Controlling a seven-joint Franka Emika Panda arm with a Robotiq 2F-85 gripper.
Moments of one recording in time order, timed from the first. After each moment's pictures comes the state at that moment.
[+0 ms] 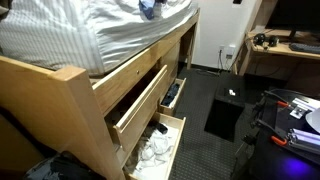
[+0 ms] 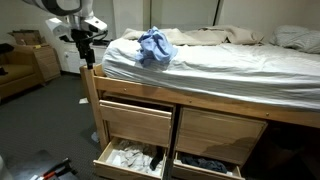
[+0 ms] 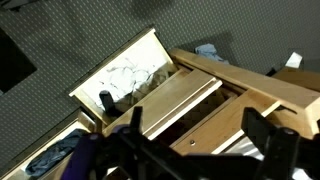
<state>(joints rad) 0.13 -0.47 0.12 -2.34 0.31 2.03 0.40</state>
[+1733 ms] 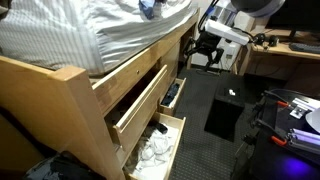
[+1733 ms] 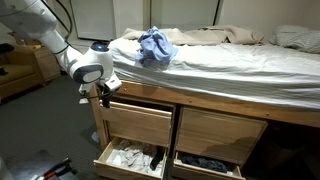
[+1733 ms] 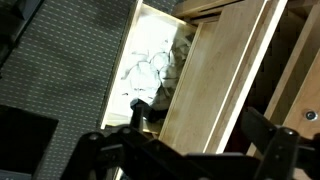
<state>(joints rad) 0.10 0.02 0.17 -2.54 0.48 2.79 0.72</state>
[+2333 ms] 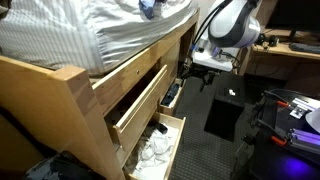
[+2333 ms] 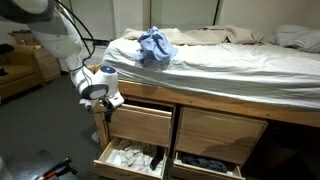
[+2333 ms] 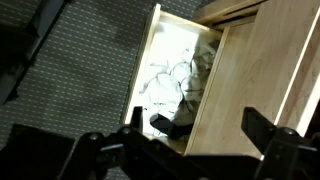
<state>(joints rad) 0.11 0.33 0.17 -2.44 0.55 2.91 0.68</state>
